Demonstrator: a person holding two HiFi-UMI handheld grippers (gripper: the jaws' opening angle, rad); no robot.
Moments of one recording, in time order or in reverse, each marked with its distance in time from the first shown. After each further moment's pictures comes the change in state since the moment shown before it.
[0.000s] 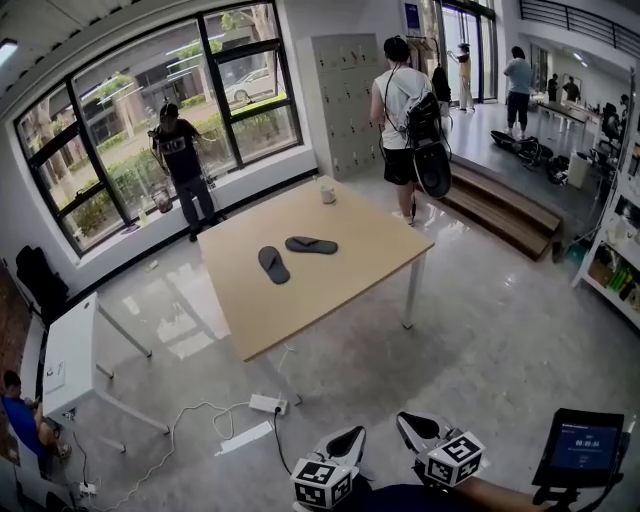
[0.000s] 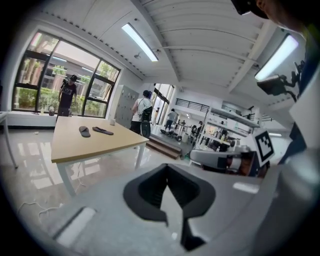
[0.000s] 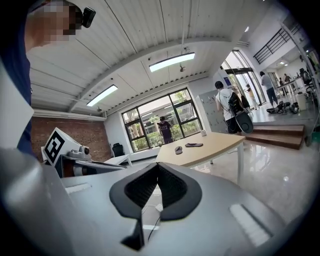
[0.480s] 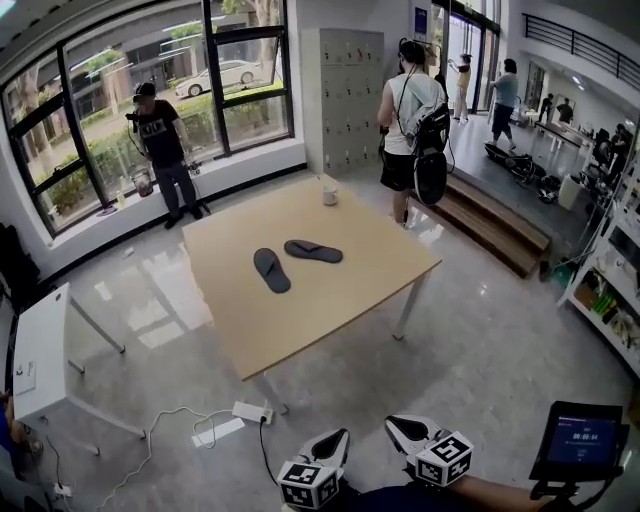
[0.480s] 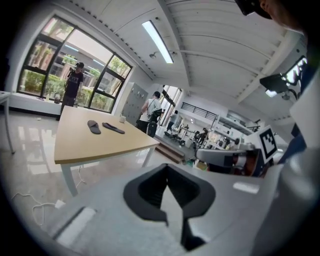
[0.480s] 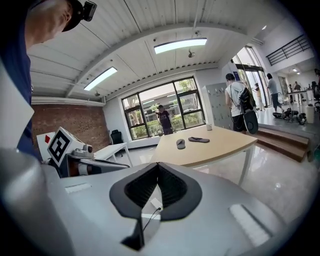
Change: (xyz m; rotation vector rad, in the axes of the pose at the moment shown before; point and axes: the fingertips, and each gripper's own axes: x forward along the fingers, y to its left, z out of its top) left arm 0.012 0.124 0.036 -0.120 -0.048 0.008; right arm 0.117 0.007 0.014 -0.084 0.134 -0.012
